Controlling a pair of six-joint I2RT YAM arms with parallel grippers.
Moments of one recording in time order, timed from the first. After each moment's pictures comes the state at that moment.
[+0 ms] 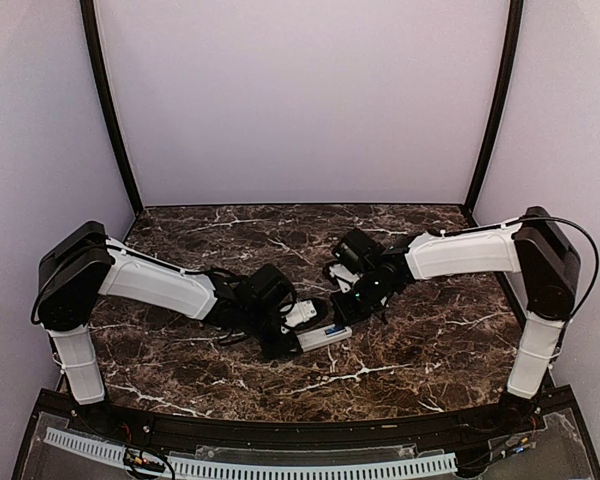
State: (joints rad) left arm -0.98 1.87 1.06 -0.22 0.13 0.20; right arm 0.86 1.85 1.21 -0.54 -0.13 0.38
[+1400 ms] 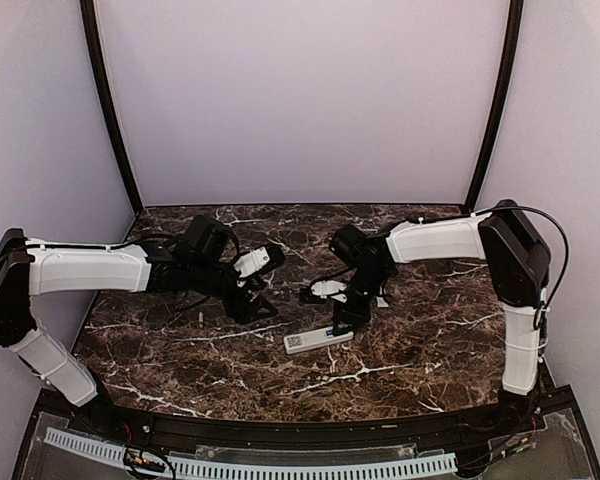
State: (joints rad) left arm -0.76 1.53 0.96 -0.23 0.31 0.29; right arm 0.77 2.03 1.42 -0.78 -0.37 -0.68
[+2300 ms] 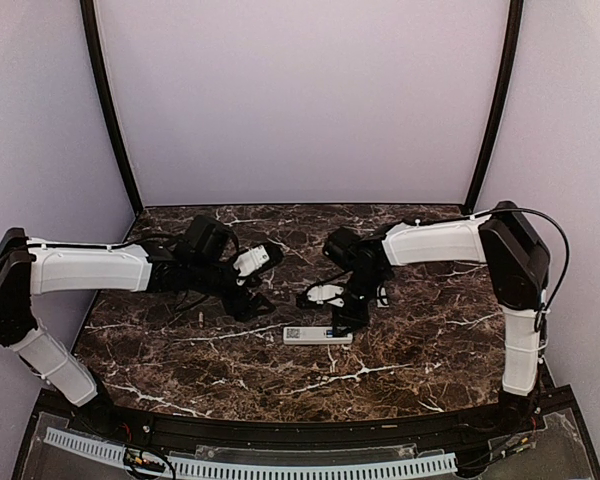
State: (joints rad) left arm -0.75 1.53 0.96 -0.22 0.24 0.30; right arm 0.82 2.03 1.43 -0.81 -0.31 -0.68
